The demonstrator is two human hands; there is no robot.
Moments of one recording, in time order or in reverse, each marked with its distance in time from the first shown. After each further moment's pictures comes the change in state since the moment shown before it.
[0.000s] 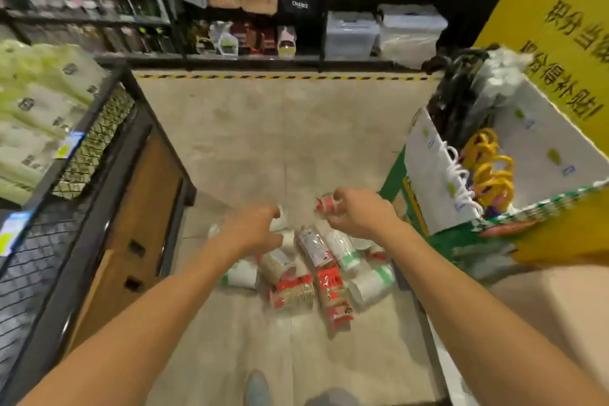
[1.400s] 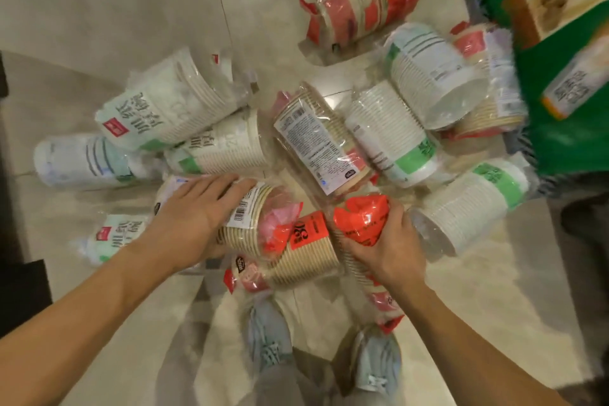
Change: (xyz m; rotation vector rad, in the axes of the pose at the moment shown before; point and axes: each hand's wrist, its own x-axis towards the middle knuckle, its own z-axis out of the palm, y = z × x) left_hand 0.469 -0.210 0.531 0.285 -0.260 0.392; right_hand 0.361 0.216 0.670 0.595 -0.061 0.622
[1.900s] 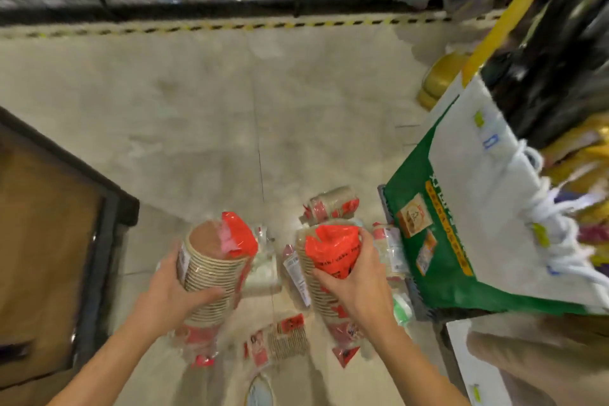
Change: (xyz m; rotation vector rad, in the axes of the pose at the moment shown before) left_hand -0.249 0.043 -0.355 -1.062 0.431 -0.604; right_hand -0.221 -0.258 -0.349 0.196 0.179 -0.339
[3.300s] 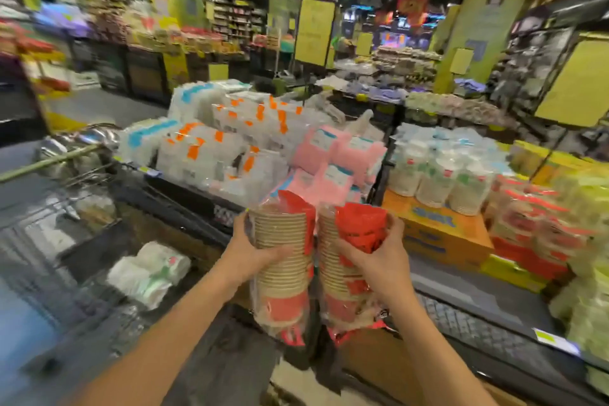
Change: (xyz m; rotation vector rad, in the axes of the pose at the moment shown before) left_hand -0.916 -0.079 0.003 -0.992 1.927 -0.466; right_hand -0.764 -0.276 -0.008 0.065 -1.554 -1.488
